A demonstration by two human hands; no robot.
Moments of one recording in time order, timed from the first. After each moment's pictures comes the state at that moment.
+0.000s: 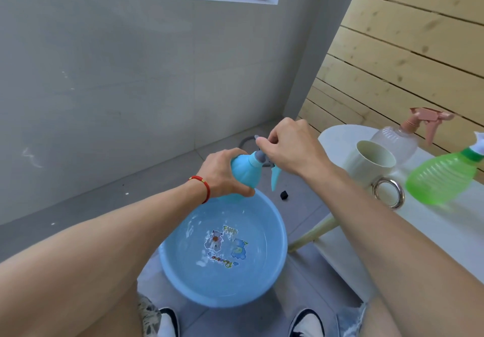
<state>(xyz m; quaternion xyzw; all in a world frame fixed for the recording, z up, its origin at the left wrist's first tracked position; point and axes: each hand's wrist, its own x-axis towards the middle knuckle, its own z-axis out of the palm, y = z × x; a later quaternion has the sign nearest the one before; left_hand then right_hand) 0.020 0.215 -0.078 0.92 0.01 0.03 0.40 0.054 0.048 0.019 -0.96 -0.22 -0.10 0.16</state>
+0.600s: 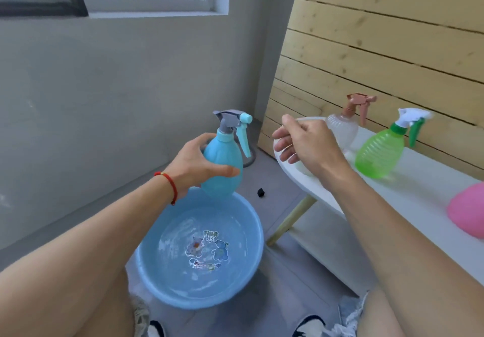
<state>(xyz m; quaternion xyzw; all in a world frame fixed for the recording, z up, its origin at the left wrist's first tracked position) -0.002 0.177 -0.022 0.79 0.02 -0.02 0.62 0.012 -0.056 0.049 -0.85 -0.04 -0.04 0.52</state>
